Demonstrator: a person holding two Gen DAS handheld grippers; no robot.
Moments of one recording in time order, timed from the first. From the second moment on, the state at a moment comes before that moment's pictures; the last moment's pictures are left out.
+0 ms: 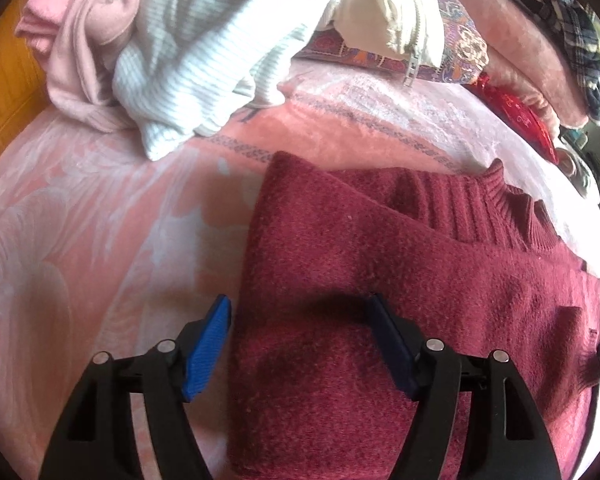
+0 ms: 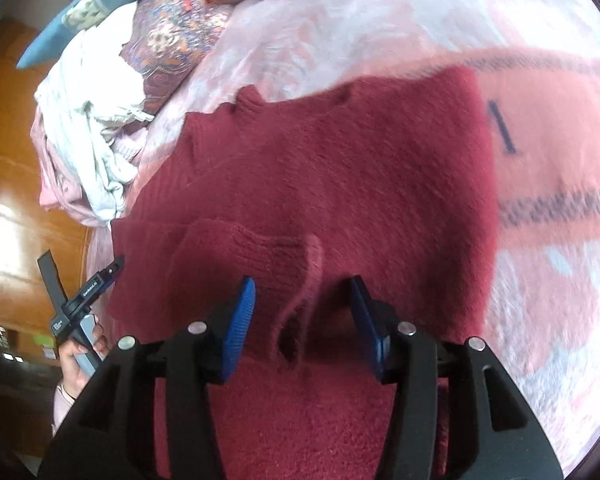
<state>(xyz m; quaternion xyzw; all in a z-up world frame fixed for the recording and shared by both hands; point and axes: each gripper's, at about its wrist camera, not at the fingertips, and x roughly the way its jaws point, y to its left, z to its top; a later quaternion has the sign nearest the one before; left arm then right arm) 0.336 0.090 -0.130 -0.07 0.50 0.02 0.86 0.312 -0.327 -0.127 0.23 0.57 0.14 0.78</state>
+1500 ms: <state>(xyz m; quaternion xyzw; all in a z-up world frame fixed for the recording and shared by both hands) 0.320 0.051 -0.143 0.01 0.49 -0.02 0.87 0.294 -0.335 -0.128 0.11 0.57 0.08 0.81</state>
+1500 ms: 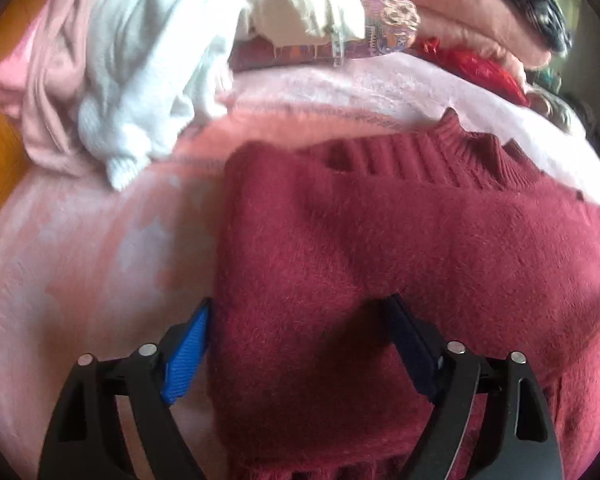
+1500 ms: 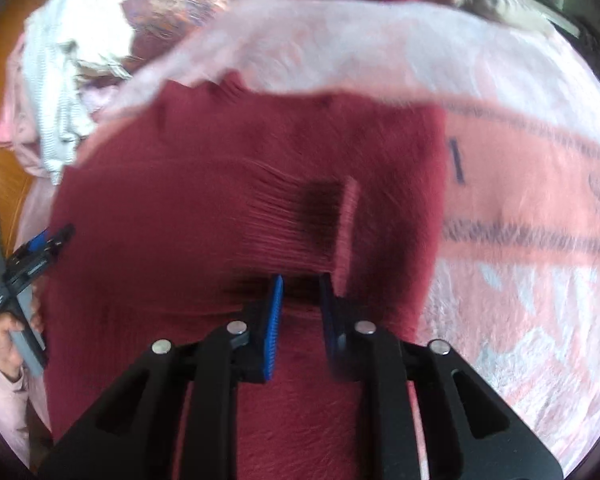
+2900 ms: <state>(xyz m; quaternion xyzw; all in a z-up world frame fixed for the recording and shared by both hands) 0.047 0.135 -0.138 0.01 0.64 -0.05 0.77 -0.043 -0.351 -0.122 0.13 0.68 0.11 0.71</state>
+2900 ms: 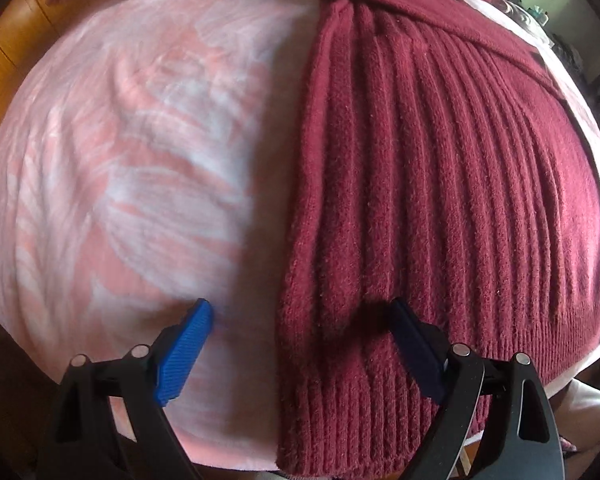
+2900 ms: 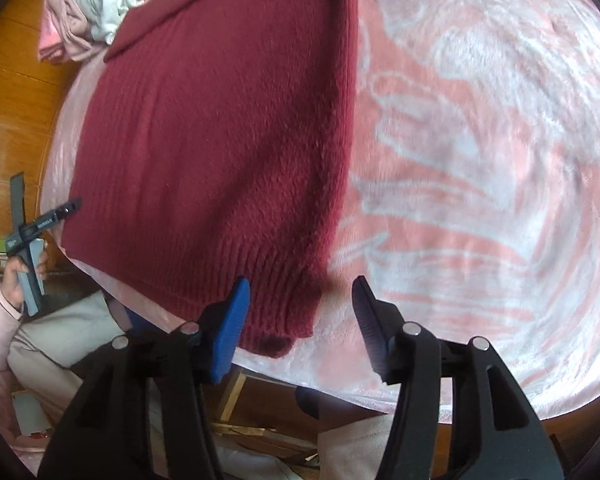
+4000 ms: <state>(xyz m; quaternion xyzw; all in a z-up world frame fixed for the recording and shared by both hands) 0.022 0.122 -0.080 -0.16 0.61 -0.10 0.76 -0.026 -0.325 -0.081 0.15 0.63 0.16 0.75</state>
